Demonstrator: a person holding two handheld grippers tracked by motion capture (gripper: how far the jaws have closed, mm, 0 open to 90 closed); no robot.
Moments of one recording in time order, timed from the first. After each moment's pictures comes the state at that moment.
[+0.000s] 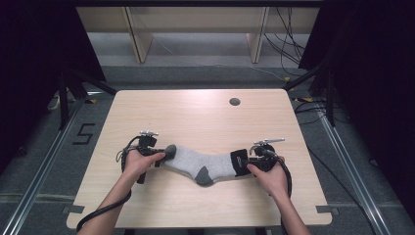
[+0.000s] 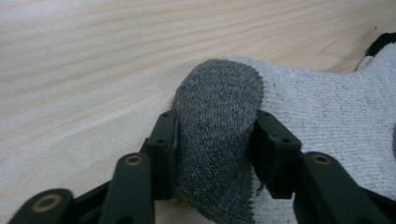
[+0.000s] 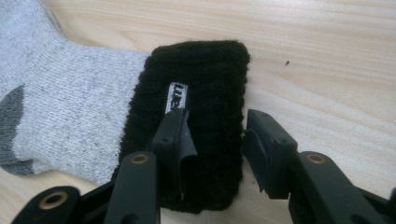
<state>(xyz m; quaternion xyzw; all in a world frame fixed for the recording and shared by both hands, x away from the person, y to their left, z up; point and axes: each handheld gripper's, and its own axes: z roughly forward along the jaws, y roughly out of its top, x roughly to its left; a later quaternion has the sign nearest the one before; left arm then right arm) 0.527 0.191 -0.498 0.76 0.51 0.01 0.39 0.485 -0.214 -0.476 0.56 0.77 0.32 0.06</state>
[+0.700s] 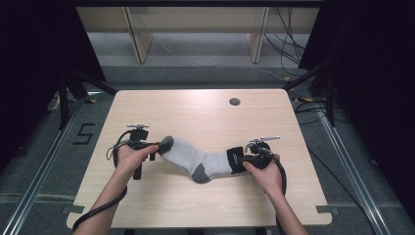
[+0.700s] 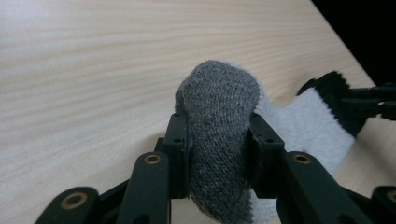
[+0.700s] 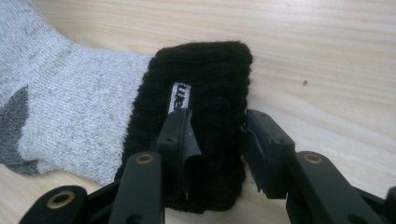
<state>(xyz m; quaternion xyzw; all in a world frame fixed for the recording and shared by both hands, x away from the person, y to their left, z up) 0.520 0.204 -0.453 0.72 0.52 0.01 0.46 0.492 -0.198 -0.476 0.56 0.76 0.32 0.06</state>
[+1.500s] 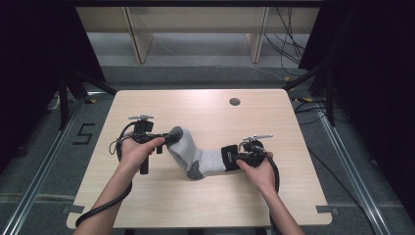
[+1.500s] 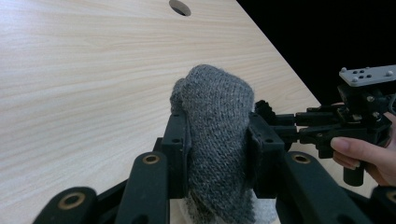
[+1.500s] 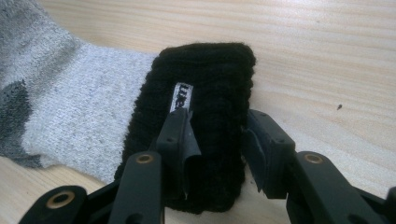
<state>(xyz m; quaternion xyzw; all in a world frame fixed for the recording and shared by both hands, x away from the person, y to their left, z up) 0.511 0.172 -0.407 0.71 0.49 0.00 0.50 0.500 -0.182 -0.479 0.54 0.77 0.33 0.07</state>
